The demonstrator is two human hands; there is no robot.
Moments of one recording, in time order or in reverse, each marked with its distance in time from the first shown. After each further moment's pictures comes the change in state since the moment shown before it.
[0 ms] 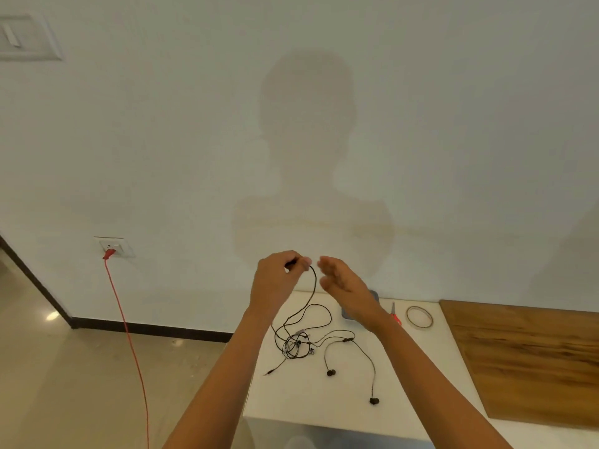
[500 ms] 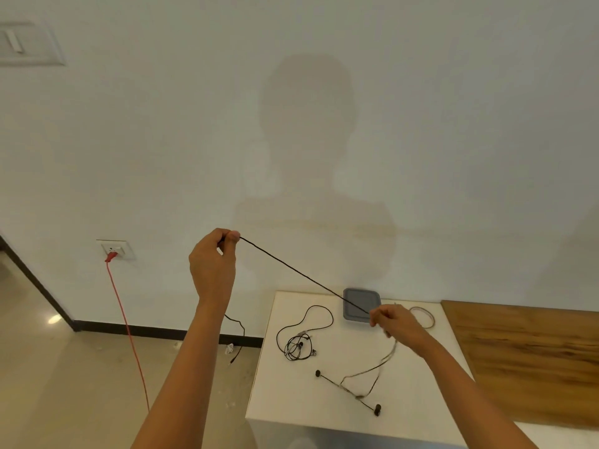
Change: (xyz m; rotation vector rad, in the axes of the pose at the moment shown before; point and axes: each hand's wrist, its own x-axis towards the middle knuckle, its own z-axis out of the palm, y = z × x) left_hand 0.011 -0.028 -0.070 -0.028 0.508 -0.055; right_hand -0.040 0.070 -0.061 -0.258 0.117 0.318
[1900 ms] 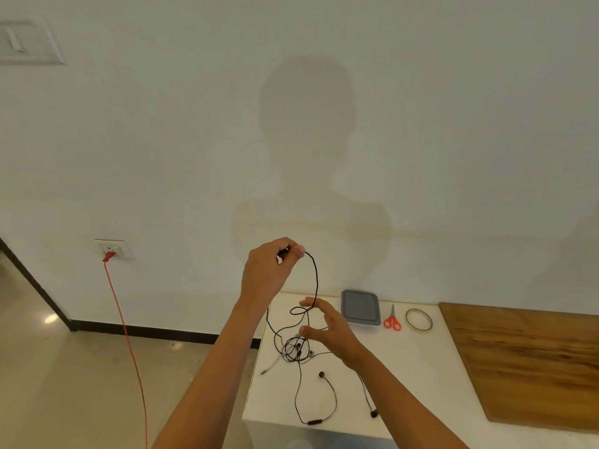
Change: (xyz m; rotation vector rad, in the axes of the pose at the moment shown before) left_hand -0.028 0.035 0.043 0.037 -0.450 0.082; right_hand 0.003 -0.039 0.102 0.300 -0.192 -0.226
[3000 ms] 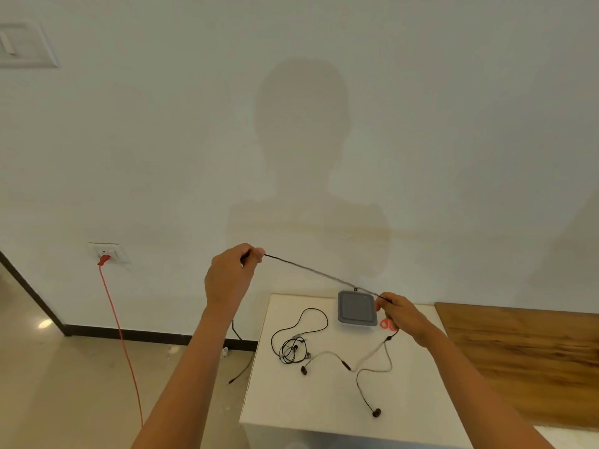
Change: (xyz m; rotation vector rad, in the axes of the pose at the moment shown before) left_hand -0.003 -0.030 -0.032 0.175 0.125 -0.075; right_hand -0.015 0.003 -0.135 -0.267 0.172 0.273
